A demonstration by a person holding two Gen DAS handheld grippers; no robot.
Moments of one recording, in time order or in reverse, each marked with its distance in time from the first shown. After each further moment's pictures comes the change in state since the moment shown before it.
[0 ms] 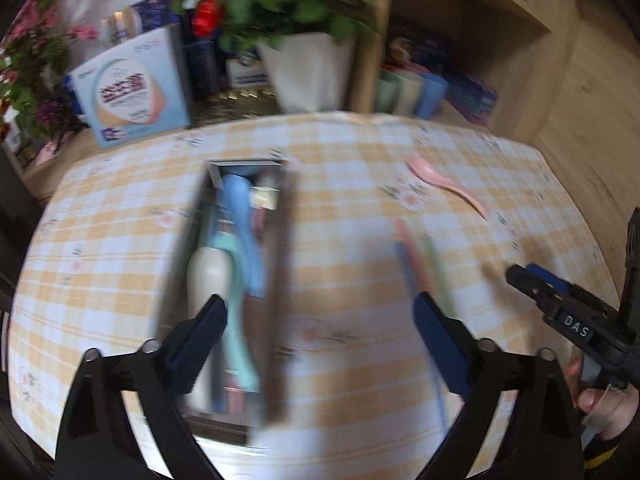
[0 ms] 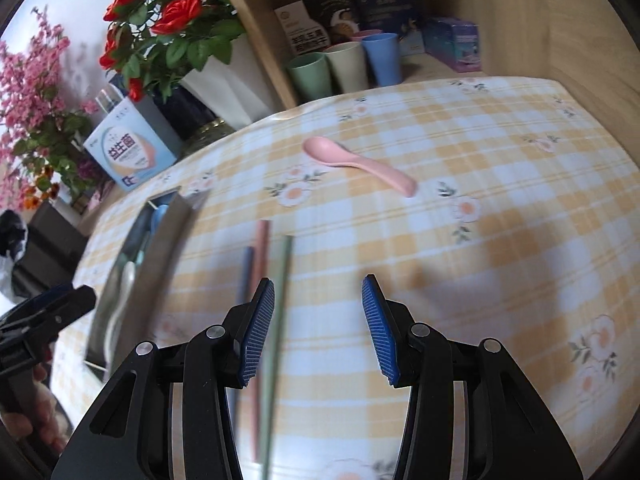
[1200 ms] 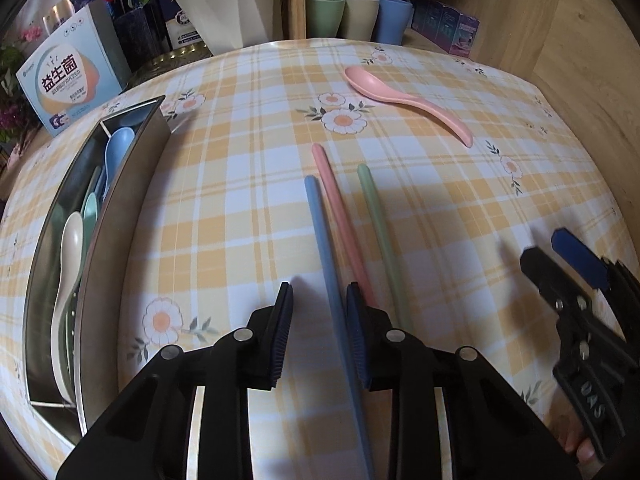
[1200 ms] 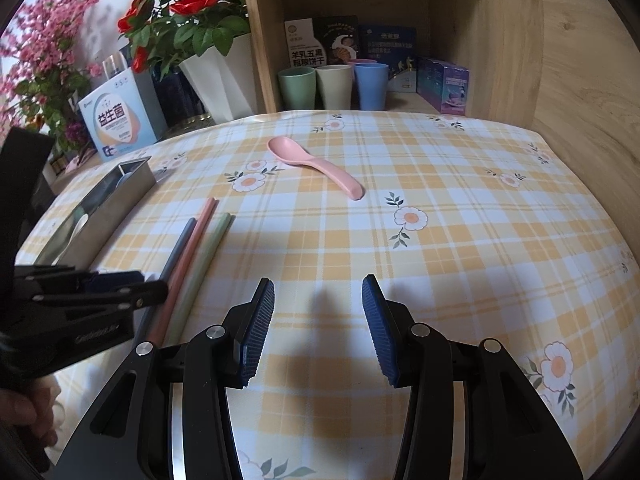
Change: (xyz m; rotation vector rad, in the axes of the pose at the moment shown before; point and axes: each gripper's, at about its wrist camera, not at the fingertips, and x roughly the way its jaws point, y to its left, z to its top) left arm 0.089 -0.075 -0.019 0.063 0.128 0.006; right arm -0.004 -0.024 -0.033 -0.197 -0.114 -0.120
